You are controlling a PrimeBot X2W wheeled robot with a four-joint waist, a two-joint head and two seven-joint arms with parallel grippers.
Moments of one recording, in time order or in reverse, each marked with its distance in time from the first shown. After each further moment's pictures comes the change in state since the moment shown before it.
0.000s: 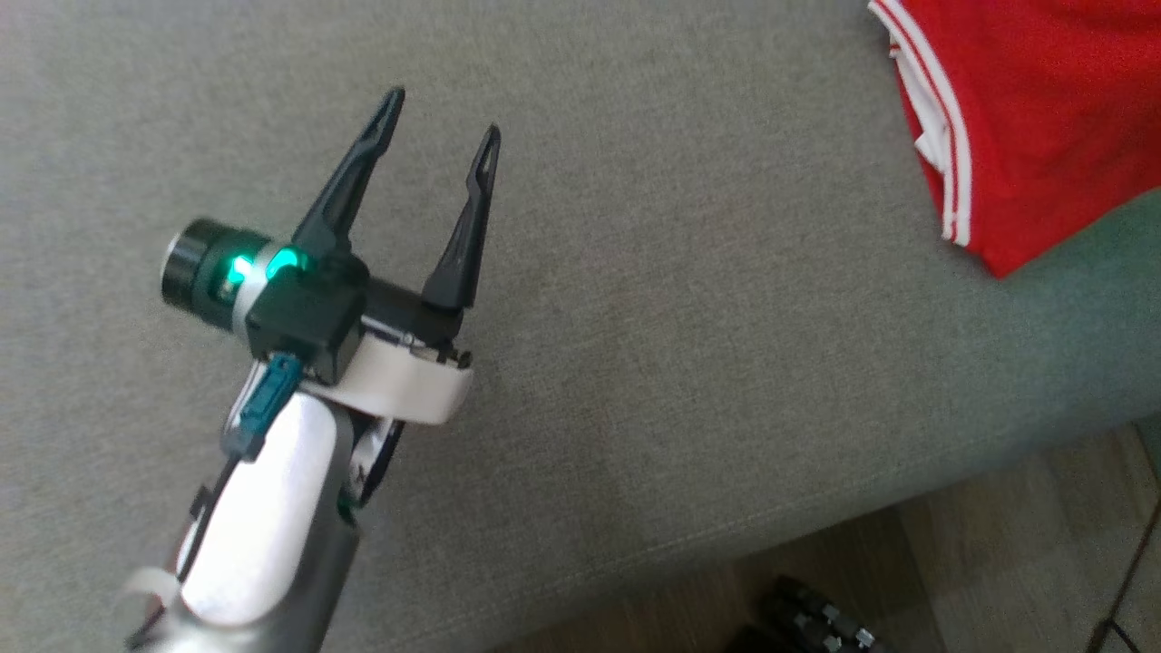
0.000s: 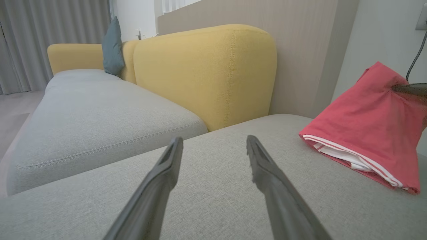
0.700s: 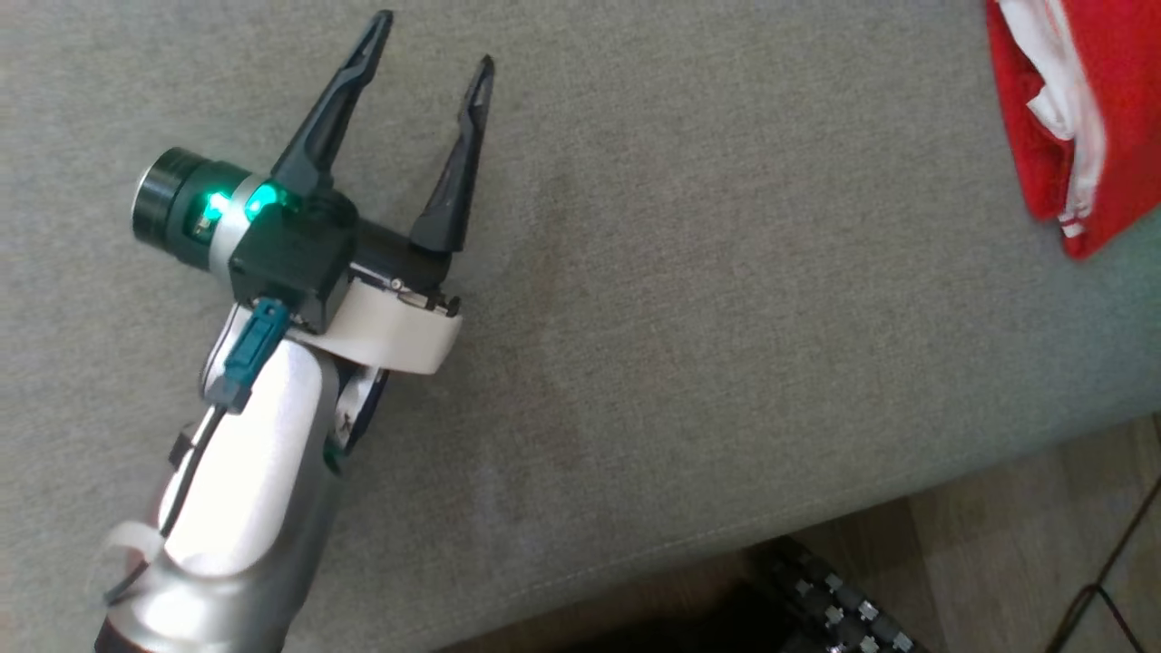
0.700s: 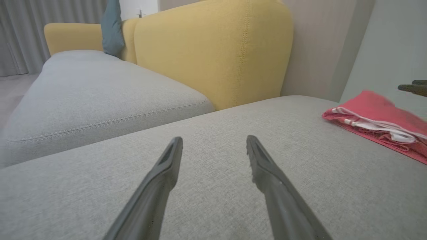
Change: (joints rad) left arm -0.111 0.018 -0.006 0.025 0.015 -0.014 0.003; right arm -0.173 0.006 -0.063 0.300 -0.055 0.000 -0.137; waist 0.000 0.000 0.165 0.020
